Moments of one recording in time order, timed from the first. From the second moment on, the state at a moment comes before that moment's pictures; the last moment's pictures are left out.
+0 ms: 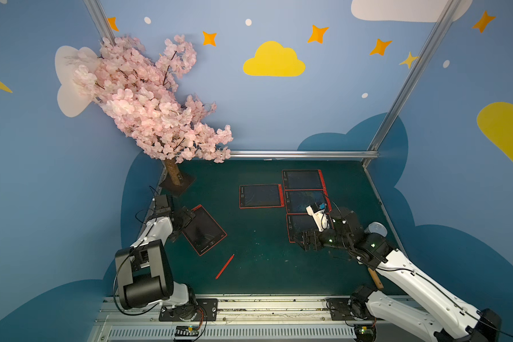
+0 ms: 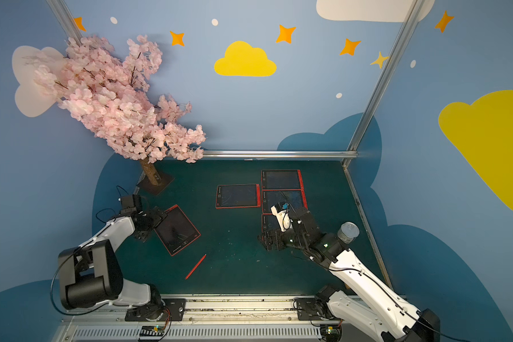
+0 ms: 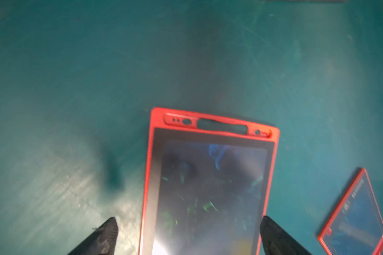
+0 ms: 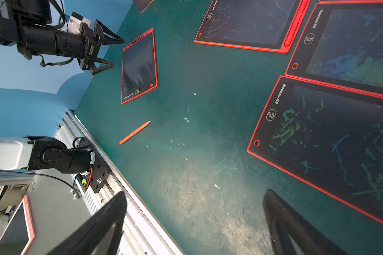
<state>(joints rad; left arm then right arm) 0.31 1.48 0.80 -0.42 0.11 -0.65 0.69 0.90 0.79 -0.59 -0.28 0.37</state>
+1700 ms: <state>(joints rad) 0.00 1.97 1.24 -0.28 0.43 -0.49 0.69 0.89 0.79 -0.61 -0.26 0.36</state>
